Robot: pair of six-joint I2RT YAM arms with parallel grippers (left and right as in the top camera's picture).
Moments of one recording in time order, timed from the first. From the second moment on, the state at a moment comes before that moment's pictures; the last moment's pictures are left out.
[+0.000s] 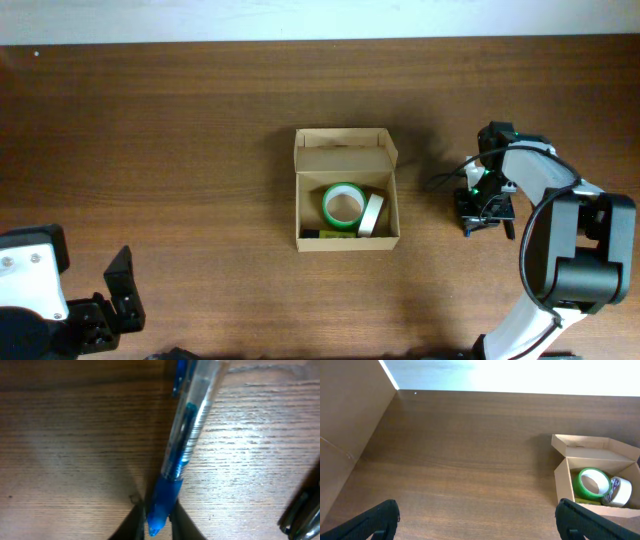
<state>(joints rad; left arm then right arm) -0.45 0.89 1.91 -1.69 -0.49 -0.31 -0.12 1.94 1.20 -1.02 -0.01 -0.07</state>
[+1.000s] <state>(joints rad) -0.45 0.89 1.91 -1.69 -0.49 -0.31 -0.12 1.61 1.45 -1.22 -0.05 -0.07</state>
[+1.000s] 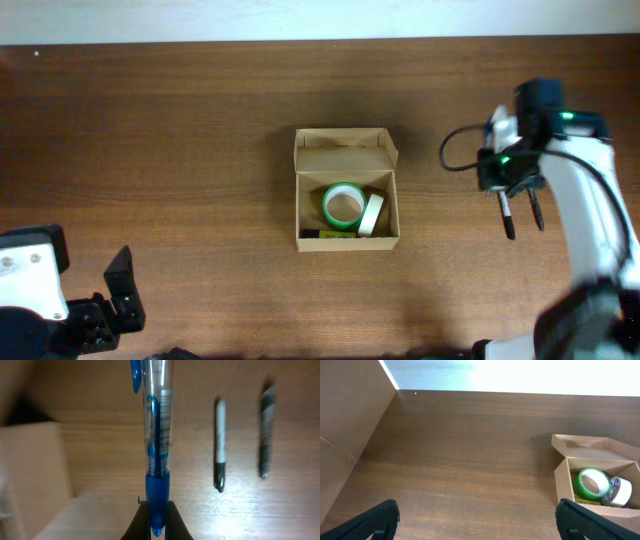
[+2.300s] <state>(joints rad) -0.45 0.89 1.91 -1.69 -0.51 -0.31 0.33 1.78 1.53 -1.31 -0.48 -0.51</state>
